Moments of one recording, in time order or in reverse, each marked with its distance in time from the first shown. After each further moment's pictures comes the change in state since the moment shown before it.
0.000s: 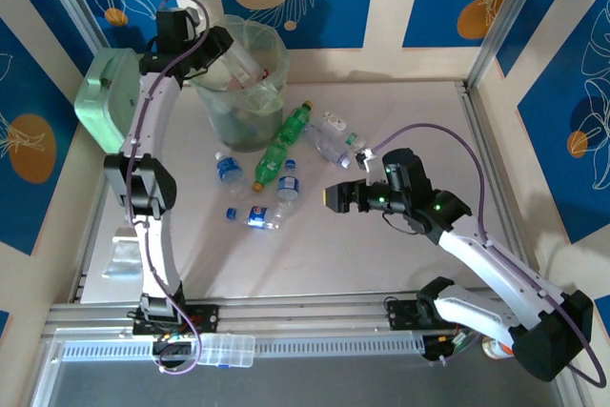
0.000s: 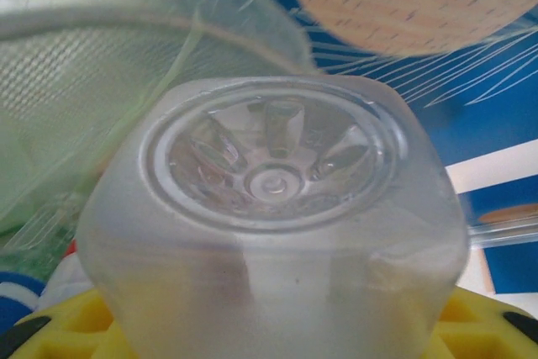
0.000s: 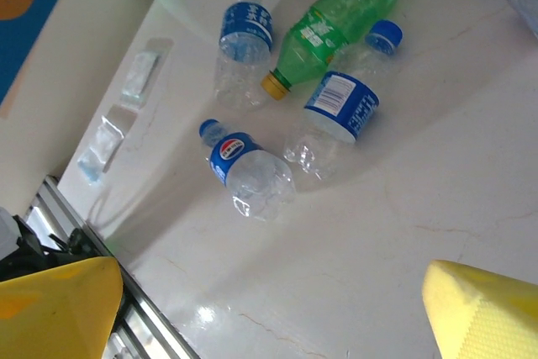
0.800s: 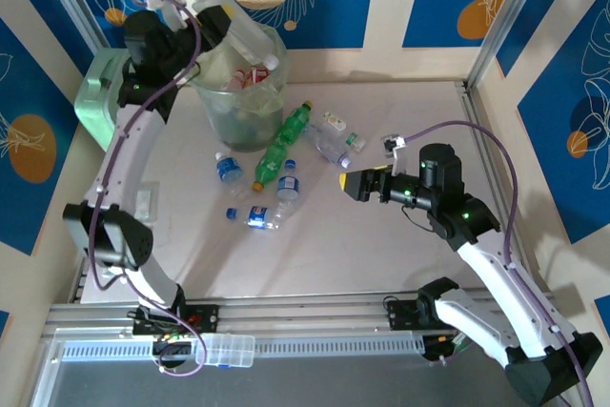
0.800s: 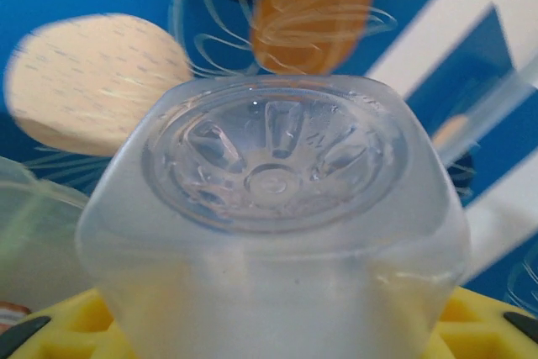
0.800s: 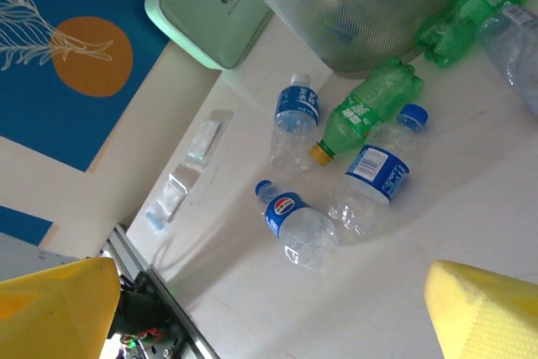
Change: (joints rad) left arm -0.046 -0.475 -0.489 0.535 0.077 -0.022; right arm -0.171 -0.139 0.037 0.020 -0.183 0.031
